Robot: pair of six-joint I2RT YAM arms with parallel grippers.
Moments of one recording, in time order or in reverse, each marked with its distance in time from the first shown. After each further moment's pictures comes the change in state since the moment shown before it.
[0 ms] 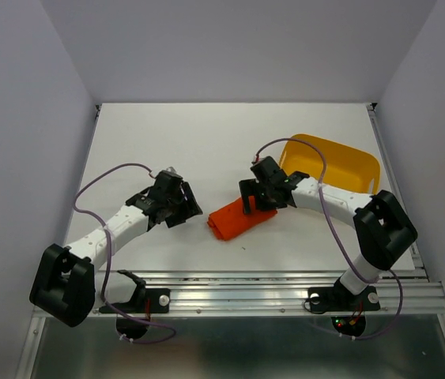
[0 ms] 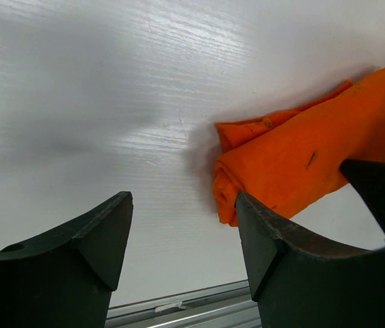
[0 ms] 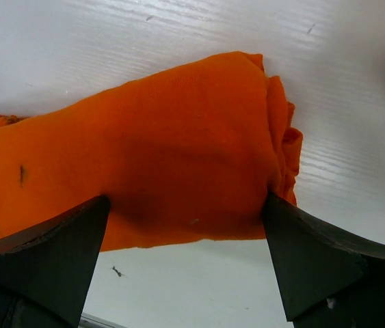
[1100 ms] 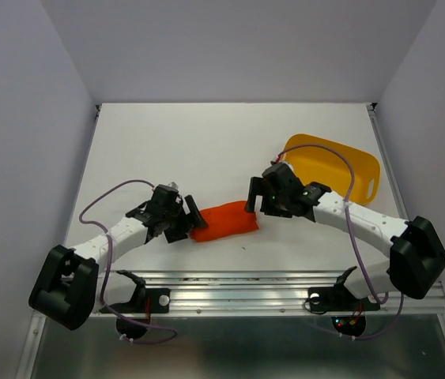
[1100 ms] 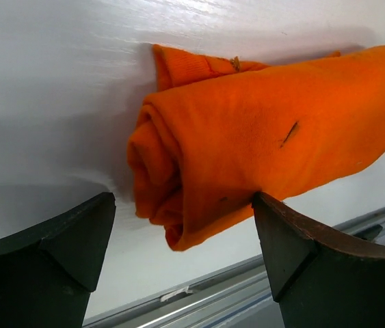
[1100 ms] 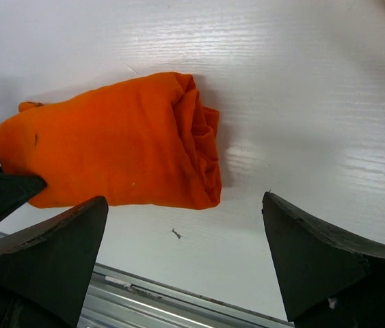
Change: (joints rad) left arm 0.026 -0.058 -0.188 0.124 0.142 -0.018; right arm 0.077 -0.238 -0.107 -0.018 0.088 0.312
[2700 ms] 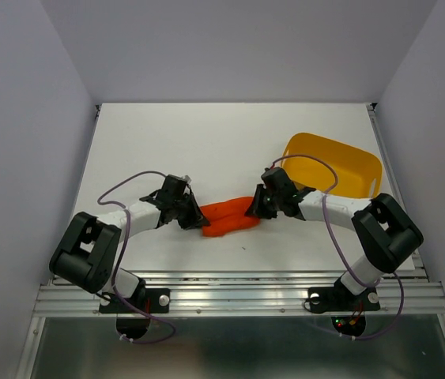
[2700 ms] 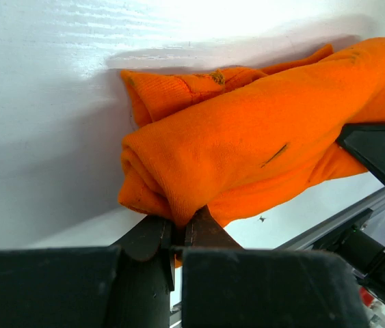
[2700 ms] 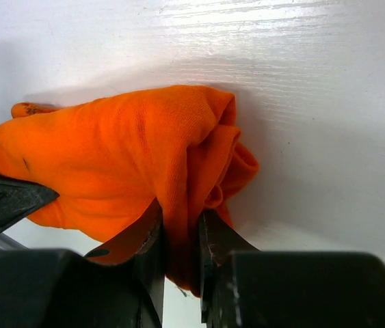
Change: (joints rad) left arm 0.006 0.285 0.089 0.191 0.159 0.046; right arm -0.109 0.228 -0.137 0.386 -0.257 0.022
